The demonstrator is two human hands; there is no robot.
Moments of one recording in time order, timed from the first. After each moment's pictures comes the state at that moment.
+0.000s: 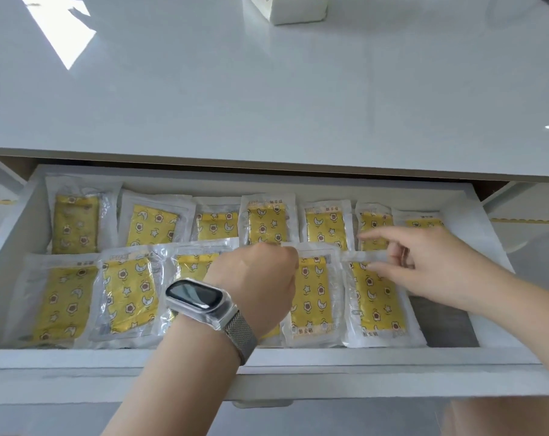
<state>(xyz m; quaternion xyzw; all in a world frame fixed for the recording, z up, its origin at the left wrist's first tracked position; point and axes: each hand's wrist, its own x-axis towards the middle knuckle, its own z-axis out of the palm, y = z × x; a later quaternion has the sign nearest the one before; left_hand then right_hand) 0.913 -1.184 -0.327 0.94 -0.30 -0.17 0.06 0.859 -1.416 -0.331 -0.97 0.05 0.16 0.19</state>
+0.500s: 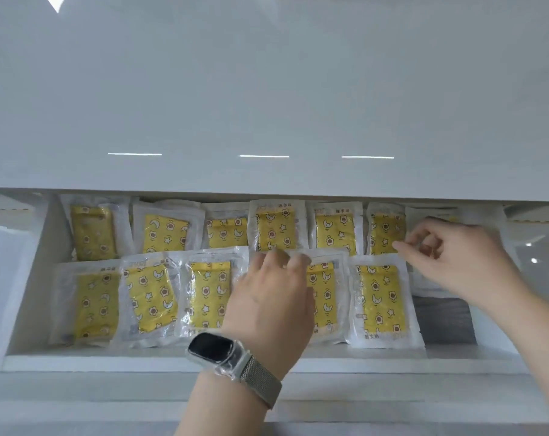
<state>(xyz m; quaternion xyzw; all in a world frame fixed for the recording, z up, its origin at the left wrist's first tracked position) 0.908 -1.196 -0.300 0.93 -0.20 -0.27 0.12 0.873 -1.445 -0.334 -0.96 0.17 0.09 0.20</state>
